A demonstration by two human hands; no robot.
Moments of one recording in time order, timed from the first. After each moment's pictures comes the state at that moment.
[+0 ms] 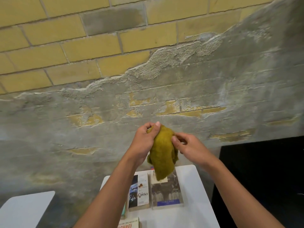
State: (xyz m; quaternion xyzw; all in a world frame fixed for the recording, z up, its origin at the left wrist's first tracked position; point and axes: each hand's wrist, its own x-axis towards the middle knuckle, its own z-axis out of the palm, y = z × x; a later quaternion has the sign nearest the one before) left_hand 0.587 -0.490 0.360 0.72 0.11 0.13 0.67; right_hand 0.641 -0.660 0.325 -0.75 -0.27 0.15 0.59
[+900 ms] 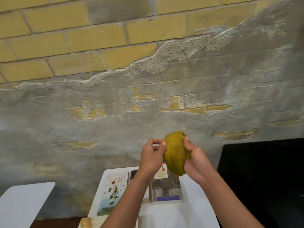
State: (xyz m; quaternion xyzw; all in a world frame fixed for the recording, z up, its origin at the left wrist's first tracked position) left_hand 0.578 -0.500 0.293 0.73 0.19 0.16 0.64; right_hand 0.623 -0.638 0.298 -0.41 0.02 0.28 0.87
